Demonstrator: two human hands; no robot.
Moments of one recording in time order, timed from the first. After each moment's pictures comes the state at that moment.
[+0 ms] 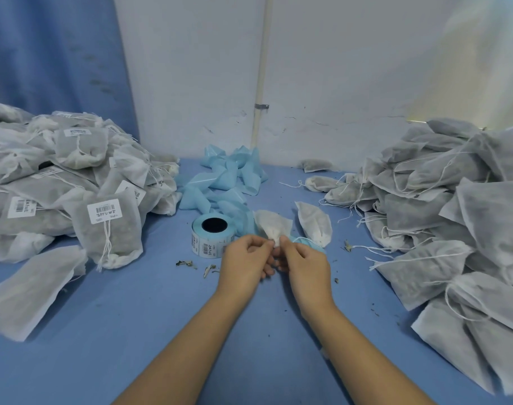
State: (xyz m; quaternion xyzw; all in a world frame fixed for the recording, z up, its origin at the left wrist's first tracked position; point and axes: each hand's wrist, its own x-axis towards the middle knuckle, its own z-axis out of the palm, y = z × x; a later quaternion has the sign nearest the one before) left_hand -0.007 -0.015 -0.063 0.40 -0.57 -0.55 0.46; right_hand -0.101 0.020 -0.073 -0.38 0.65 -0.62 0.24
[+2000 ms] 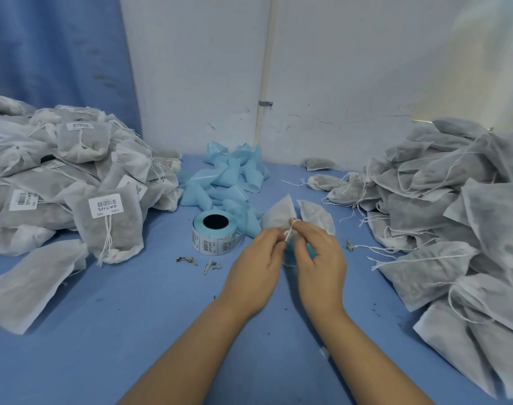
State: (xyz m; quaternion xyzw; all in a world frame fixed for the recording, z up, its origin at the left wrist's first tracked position) left_hand -0.007 -0.009 -0.074 0.31 -0.79 -0.32 0.42; right_hand -0.105 0.035 -0.067 -0.49 0.64 -0.59 -0.03
